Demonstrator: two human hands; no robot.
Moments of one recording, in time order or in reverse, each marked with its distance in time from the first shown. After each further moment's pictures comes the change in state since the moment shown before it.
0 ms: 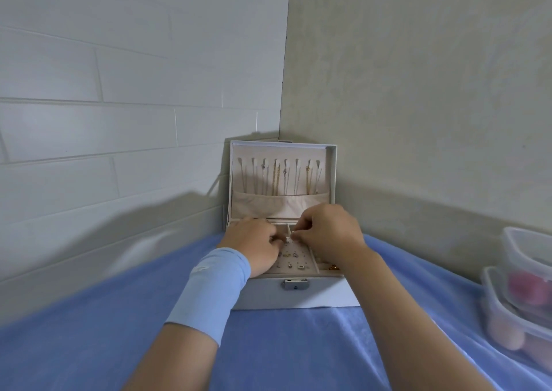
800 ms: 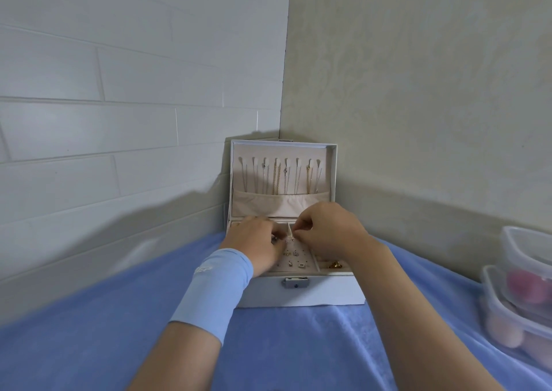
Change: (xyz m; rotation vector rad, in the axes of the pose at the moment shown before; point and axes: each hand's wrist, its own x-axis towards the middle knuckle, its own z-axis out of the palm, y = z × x) left_hand 0.002 -0.001 0.006 -0.031 0.079 0.041; right_hand -0.001 -0.004 -0.009 -0.086 -0.094 -0.061
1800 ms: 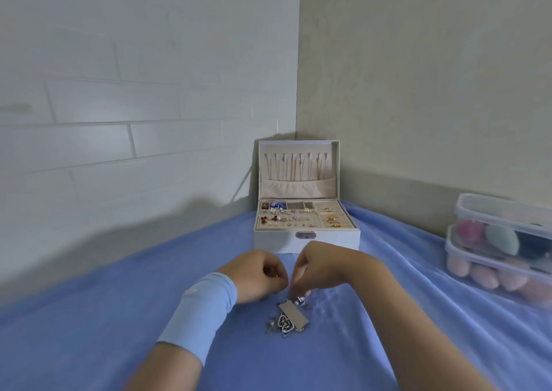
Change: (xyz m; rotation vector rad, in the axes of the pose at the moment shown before) left_hand -0.168 0.013 -0.031 -0.284 -0.316 -0.097; right_hand -0.144 -0.048 0.002 0.237 -0.527 -0.118
